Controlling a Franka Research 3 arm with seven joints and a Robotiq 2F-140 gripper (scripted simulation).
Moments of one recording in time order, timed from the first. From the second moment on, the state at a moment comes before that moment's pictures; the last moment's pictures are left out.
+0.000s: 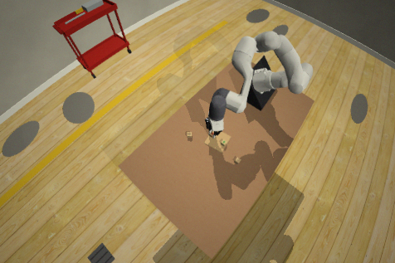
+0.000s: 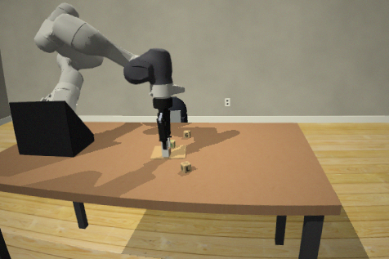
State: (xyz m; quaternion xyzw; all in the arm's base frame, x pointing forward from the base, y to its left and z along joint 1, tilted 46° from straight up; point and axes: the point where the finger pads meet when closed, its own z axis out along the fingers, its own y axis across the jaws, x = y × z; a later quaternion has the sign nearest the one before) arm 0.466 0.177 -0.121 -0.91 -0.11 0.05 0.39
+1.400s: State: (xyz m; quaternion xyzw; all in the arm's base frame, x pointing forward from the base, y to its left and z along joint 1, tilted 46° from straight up) arm 0.465 0.181 -0.123 -0.91 -0.11 0.05 0.39
